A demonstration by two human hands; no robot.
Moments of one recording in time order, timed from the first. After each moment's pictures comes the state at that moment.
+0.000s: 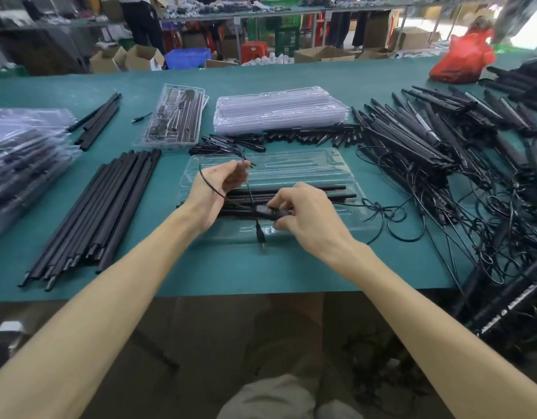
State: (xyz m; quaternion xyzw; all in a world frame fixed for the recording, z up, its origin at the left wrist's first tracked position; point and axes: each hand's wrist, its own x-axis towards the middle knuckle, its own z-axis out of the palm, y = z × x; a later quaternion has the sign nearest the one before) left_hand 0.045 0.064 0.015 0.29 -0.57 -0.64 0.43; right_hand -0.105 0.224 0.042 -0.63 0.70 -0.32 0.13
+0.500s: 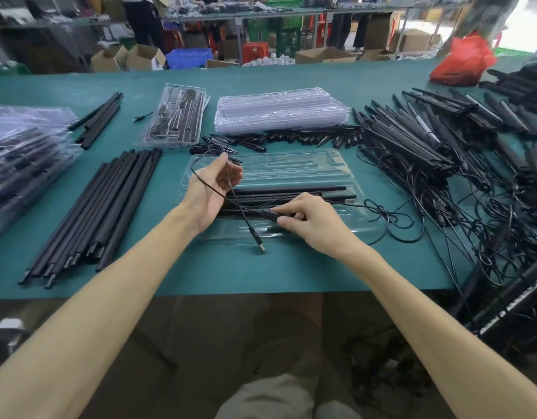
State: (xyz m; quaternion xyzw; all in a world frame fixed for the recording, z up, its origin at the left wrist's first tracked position) left_hand 0.048 0.066 0.022 0.30 -0.47 -0.69 0.46; right_hand -0.124 0.221 0.029 -0.64 0.67 -0.32 0.21
